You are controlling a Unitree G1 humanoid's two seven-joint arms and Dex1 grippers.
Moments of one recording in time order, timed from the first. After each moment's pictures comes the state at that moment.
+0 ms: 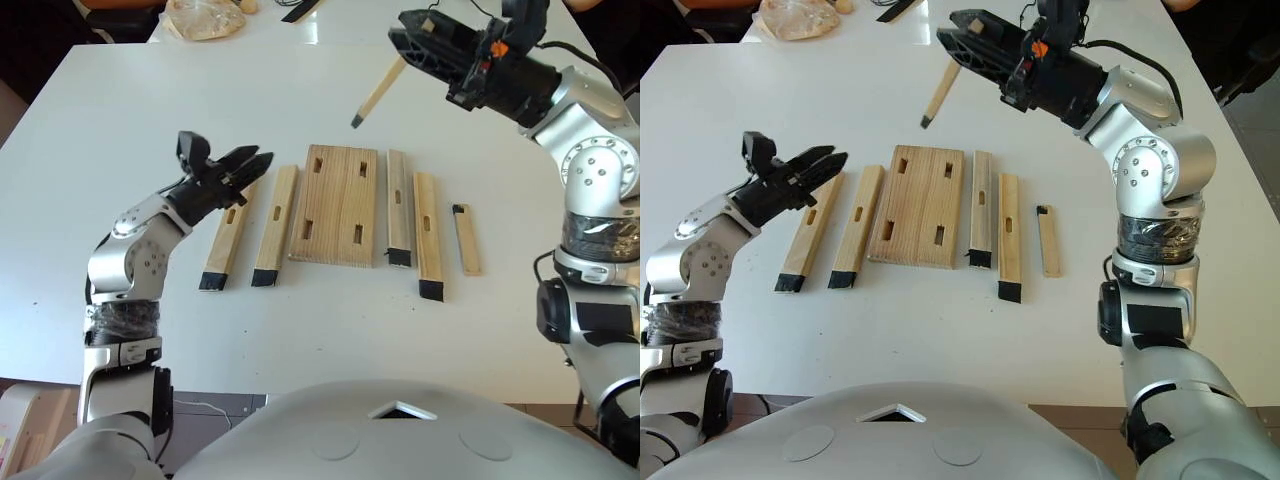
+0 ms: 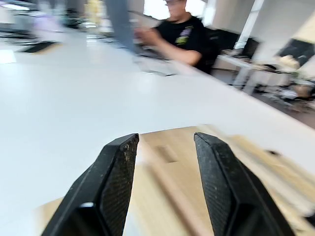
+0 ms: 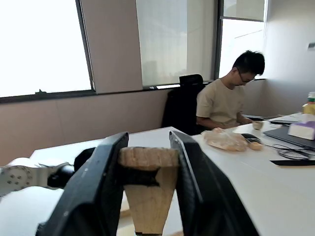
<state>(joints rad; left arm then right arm) -0.17 0.49 0.18 0.04 -0.62 0.42 -0.66 -0.65 -0.50 -0.03 -0.06 0.61 0.53 0.86</state>
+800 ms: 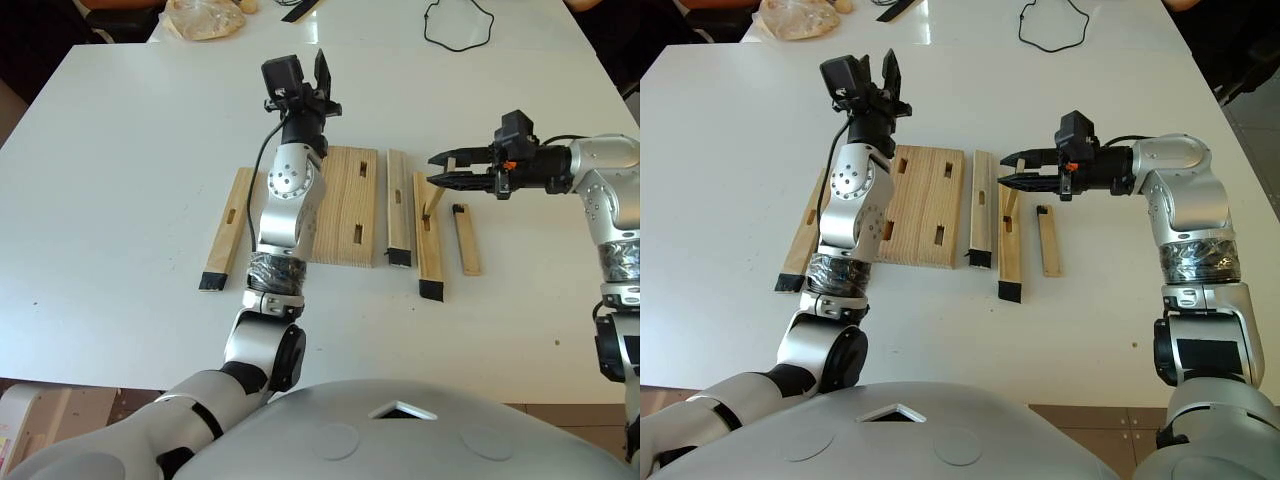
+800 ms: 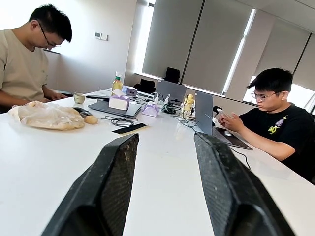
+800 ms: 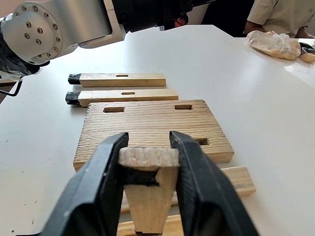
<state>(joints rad) -0.50 -0.17 0.00 0.17 -0.14 0.04 0.16 -0.48 -0.71 0.08 0.20 0.41 0.27 1.40</state>
